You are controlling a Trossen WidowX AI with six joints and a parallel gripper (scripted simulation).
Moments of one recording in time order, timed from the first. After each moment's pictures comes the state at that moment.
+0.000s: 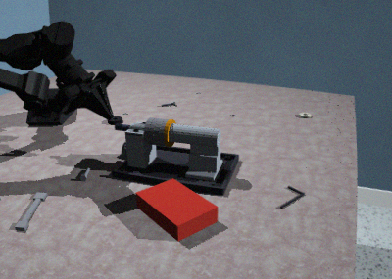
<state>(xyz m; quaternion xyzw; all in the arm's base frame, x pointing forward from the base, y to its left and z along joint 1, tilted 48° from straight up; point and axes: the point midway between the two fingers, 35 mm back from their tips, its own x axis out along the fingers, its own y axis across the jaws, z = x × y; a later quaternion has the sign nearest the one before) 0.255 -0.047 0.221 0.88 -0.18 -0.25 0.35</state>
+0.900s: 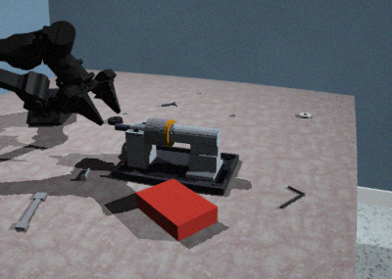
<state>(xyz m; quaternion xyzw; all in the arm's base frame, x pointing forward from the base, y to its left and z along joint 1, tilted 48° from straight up) 0.254 -0.046 0.220 0.89 -0.18 -0.25 0.35</state>
